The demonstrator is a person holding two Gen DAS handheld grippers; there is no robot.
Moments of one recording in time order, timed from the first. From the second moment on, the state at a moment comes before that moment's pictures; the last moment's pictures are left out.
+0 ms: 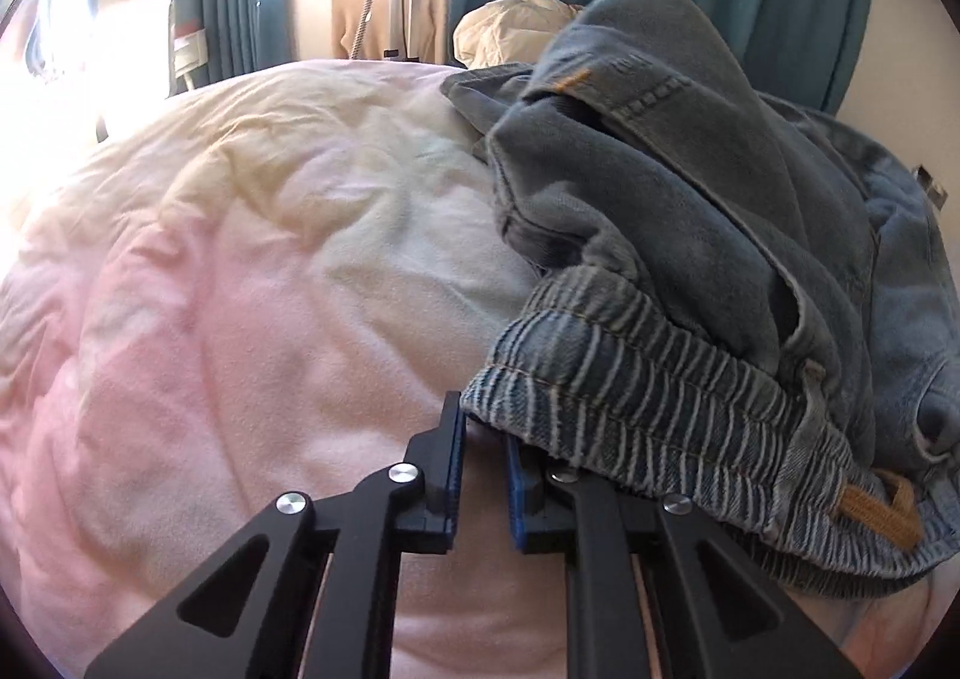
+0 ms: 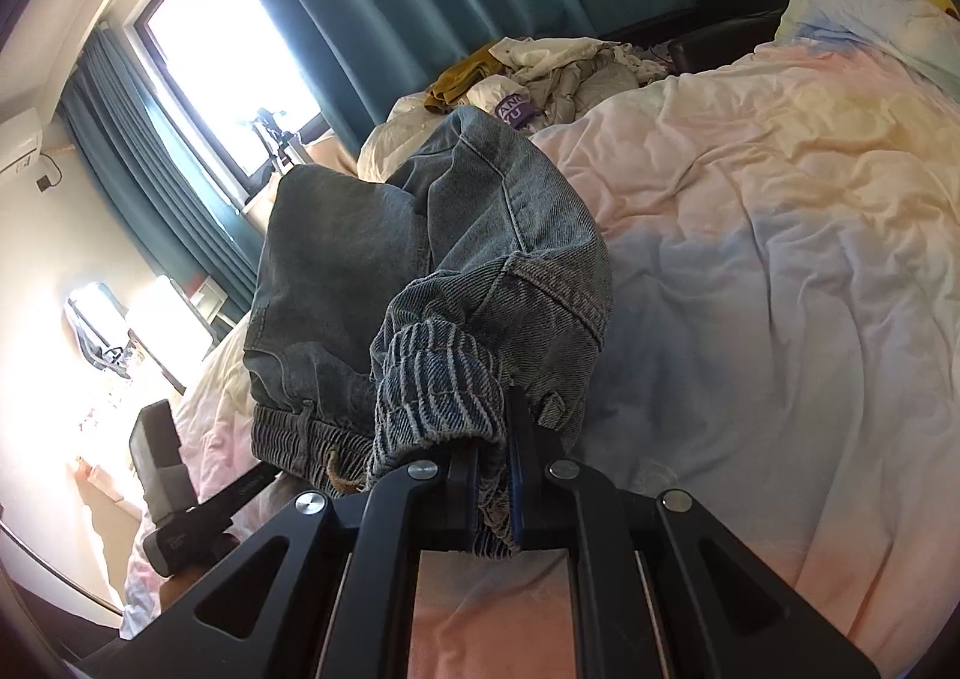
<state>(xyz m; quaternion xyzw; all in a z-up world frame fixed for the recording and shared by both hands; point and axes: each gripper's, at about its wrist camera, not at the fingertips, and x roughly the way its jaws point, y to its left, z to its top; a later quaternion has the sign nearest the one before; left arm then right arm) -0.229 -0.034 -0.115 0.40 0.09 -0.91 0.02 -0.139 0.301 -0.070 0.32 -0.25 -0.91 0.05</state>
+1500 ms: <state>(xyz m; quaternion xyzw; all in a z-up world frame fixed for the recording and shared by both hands) -0.108 -0.034 -0.071 0.39 0.11 -0.91 0.00 -0.097 0.294 -0.029 0.31 -0.17 -0.93 0.03</state>
